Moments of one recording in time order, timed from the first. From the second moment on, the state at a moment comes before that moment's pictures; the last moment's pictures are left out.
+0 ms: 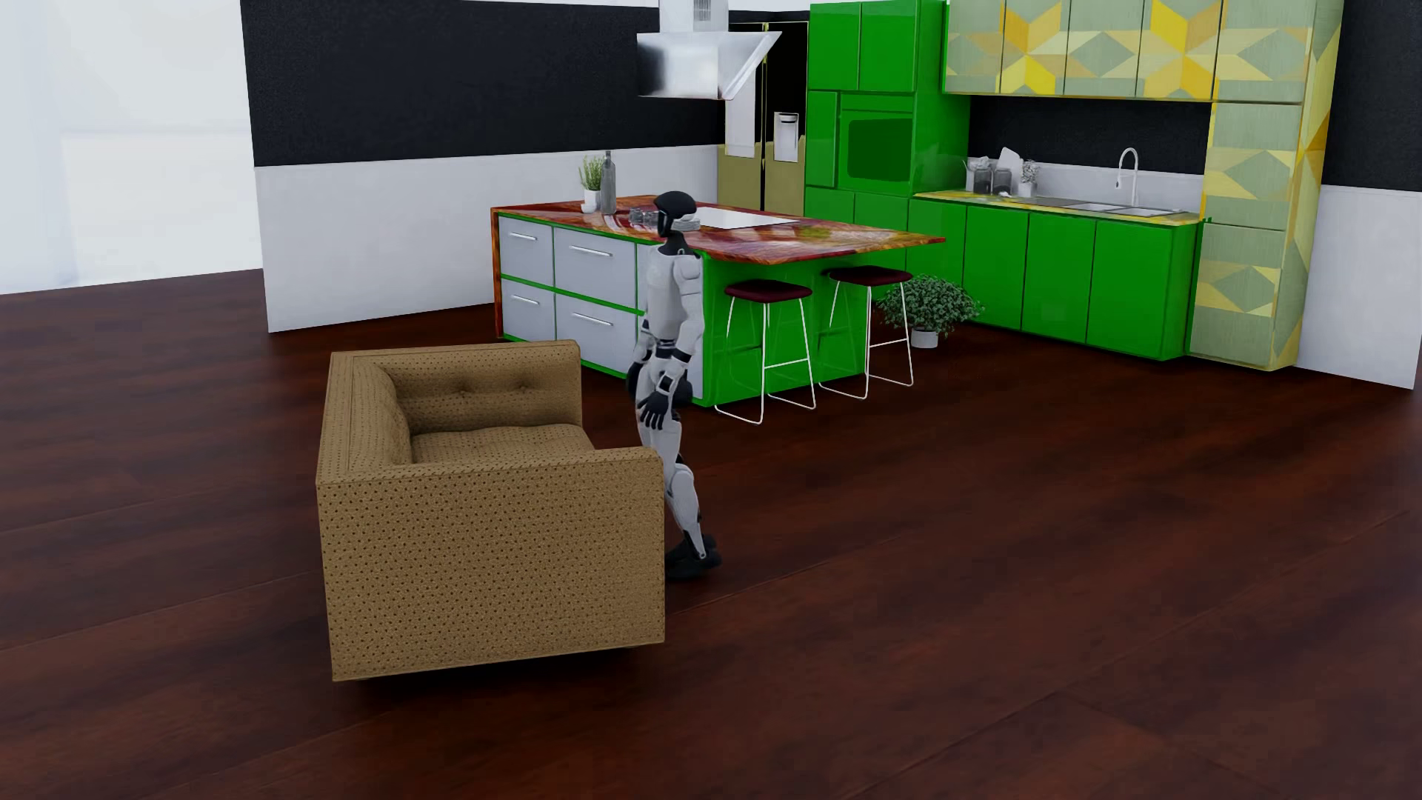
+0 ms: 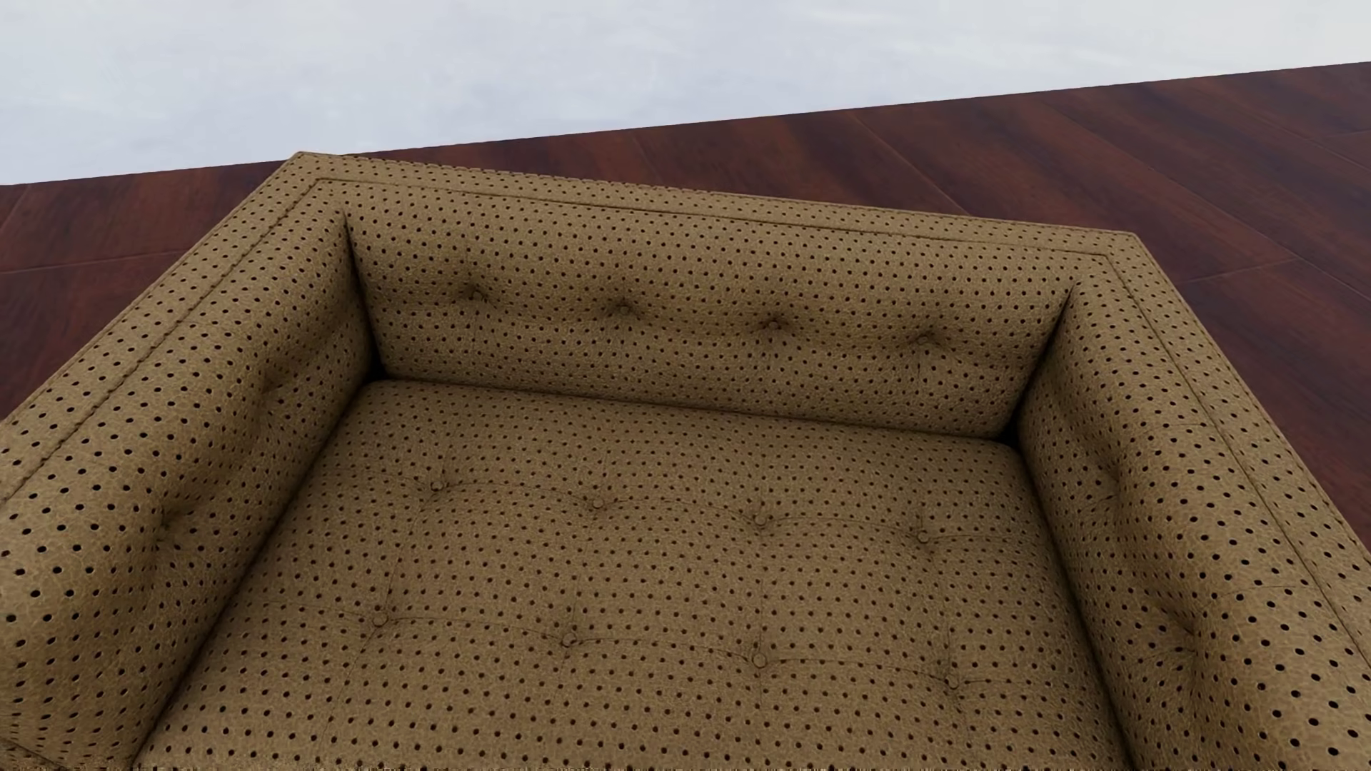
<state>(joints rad) 0.03 0.07 0.03 -0.04 0.13 -0.07 0.00 0.00 -0.03 0.26 0.26 0.09 0.13 -0.06 -0.13 0.34 -0.27 0.00 0.00 -0.60 0.67 0.95 1.03 0.00 0.00 0.00 0.00 0.00 0.00</state>
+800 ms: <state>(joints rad) 0.06 0.08 0.05 -0.05 0.12 -0.06 0.00 0.00 -0.04 0.24 0.26 0.10 0.13 -0.07 -0.13 0.33 -0.27 0.00 0.00 -0.58 0.67 0.95 1.04 0.00 0.00 0.00 0.00 0.00 0.00</state>
